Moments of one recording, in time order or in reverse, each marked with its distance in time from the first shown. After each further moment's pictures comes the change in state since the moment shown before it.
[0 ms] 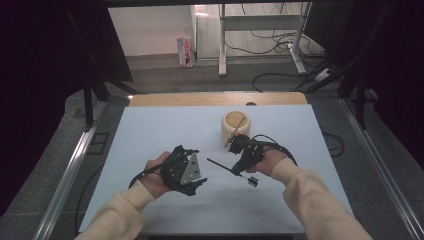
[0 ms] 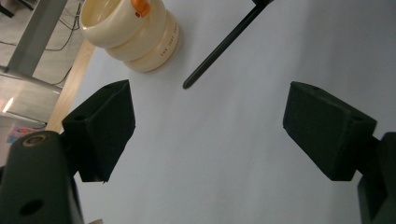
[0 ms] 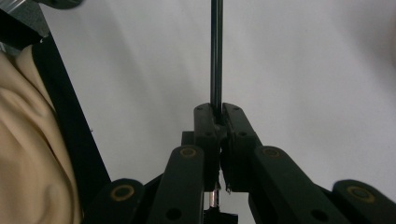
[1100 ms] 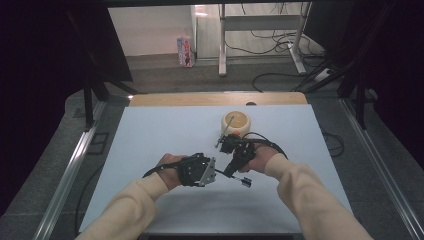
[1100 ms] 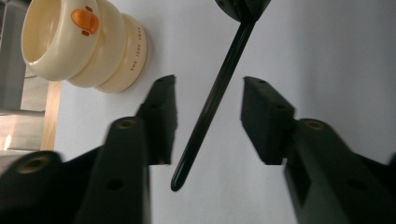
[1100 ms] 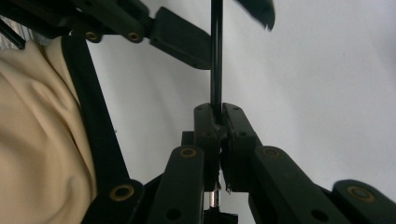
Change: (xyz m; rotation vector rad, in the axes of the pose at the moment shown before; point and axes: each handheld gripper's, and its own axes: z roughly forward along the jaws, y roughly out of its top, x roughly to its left) left arm -0.003 0.015 0.042 0.047 -0.082 0.203; right arm 0.008 0.020 0.003 0.041 0.081 -0.062
